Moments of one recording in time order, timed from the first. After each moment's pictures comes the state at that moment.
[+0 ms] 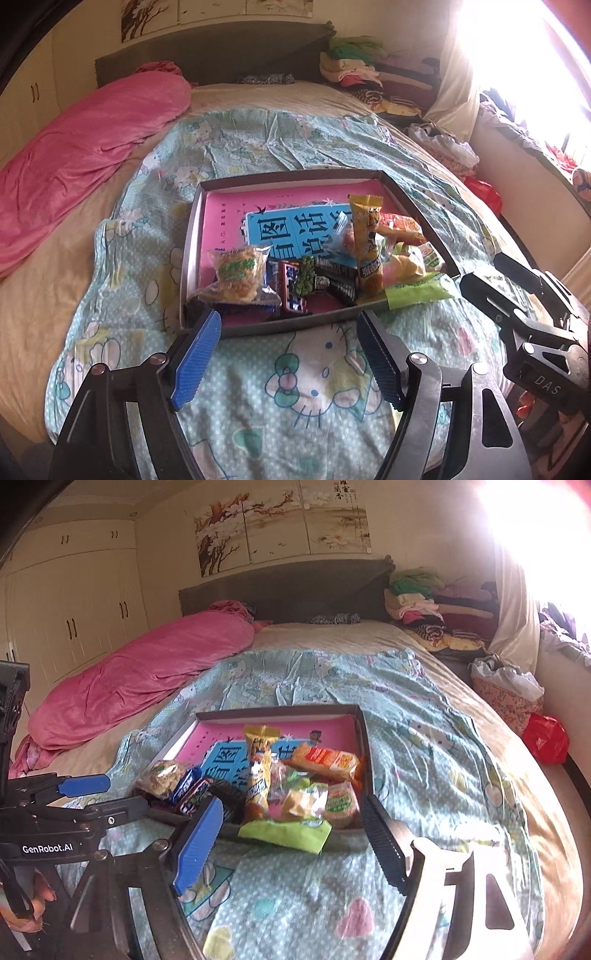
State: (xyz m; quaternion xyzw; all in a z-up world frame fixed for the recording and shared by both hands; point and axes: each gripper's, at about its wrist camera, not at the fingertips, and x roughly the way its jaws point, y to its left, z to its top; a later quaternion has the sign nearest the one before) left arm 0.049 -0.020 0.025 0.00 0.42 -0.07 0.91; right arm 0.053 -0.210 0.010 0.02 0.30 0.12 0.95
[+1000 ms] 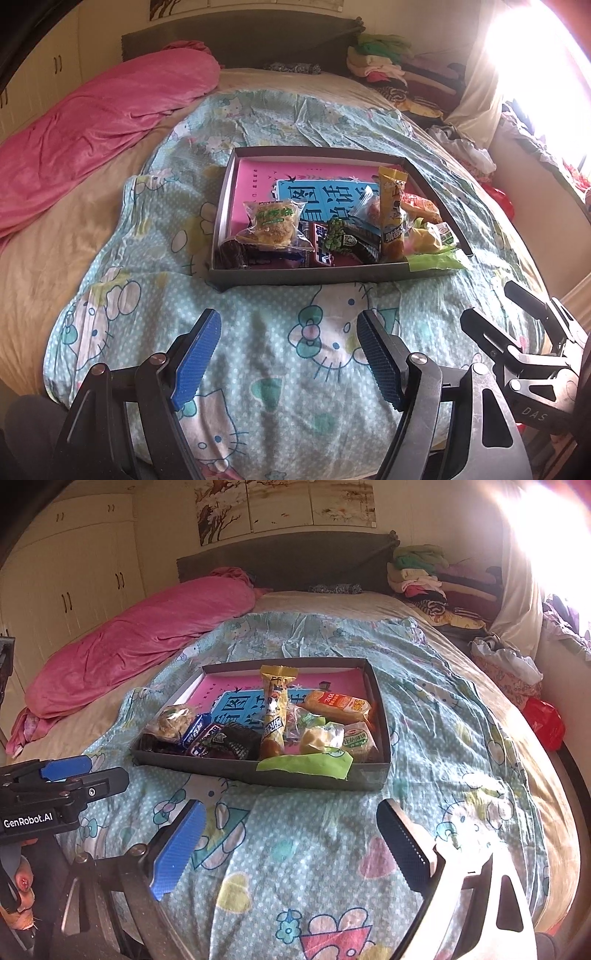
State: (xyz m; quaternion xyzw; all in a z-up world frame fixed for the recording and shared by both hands) left arm 0.021 0.000 0.013 -0.03 0.44 -0.04 0.90; right arm 0.029 -0.189 -0.011 0.00 0.35 0.11 0.93
